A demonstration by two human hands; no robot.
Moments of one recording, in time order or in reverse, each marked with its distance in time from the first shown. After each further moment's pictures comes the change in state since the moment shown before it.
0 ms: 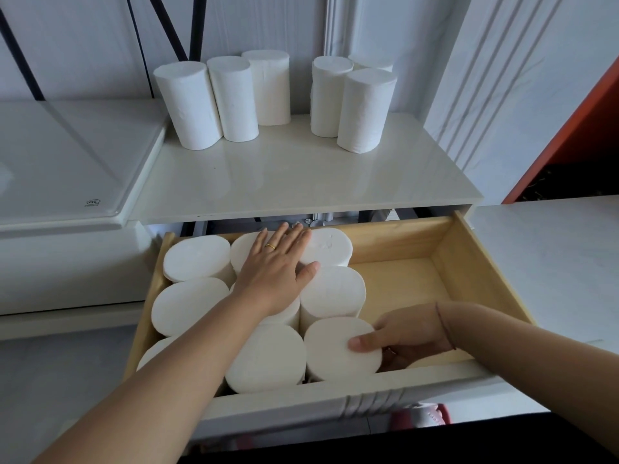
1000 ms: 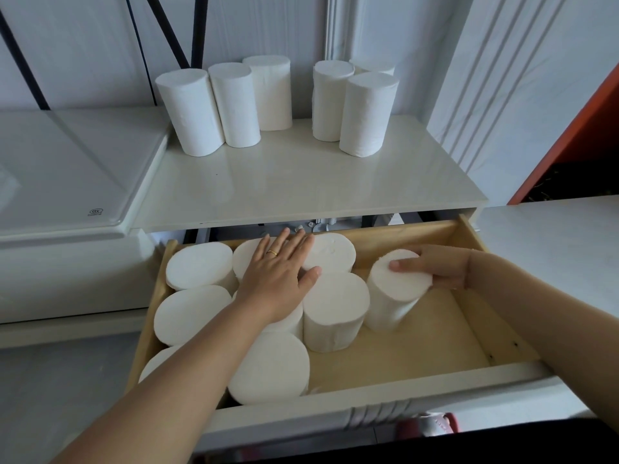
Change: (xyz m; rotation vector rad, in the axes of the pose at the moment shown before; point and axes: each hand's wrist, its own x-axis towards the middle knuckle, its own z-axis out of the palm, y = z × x) left_hand 0.001 0.000 -0.002 -0.003 -0.005 -0.008; right_hand 0.011 -0.005 -0.125 0.087 0.310 -0.345
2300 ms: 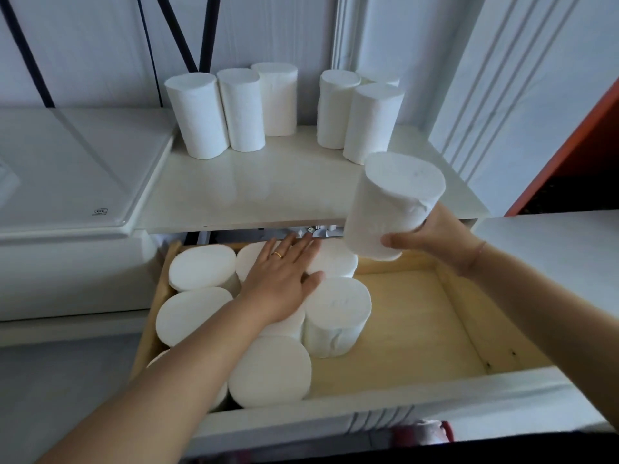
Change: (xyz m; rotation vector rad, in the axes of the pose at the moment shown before) left_hand 0.005 -0.003 -0.003 -0.012 -0.068 0.051; right_hand -0.044 -0.076 0.043 -0.186 0.410 -0.626
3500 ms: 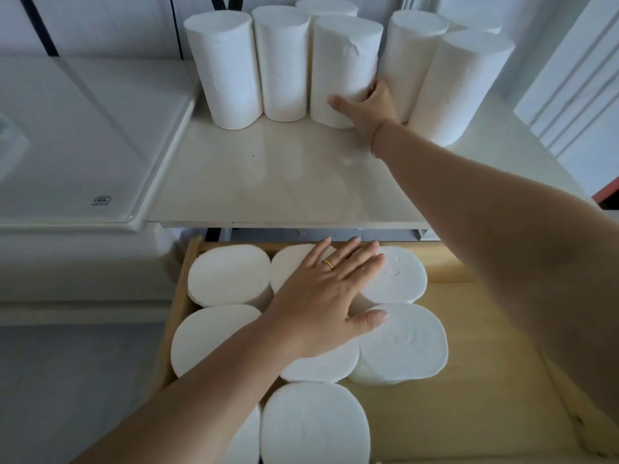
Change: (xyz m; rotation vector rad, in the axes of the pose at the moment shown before) left_hand 0.001 -0.016 -0.007 -0.099 0.007 0.234; right_hand 0.265 -0.011 0.112 0.027 0.346 0.079
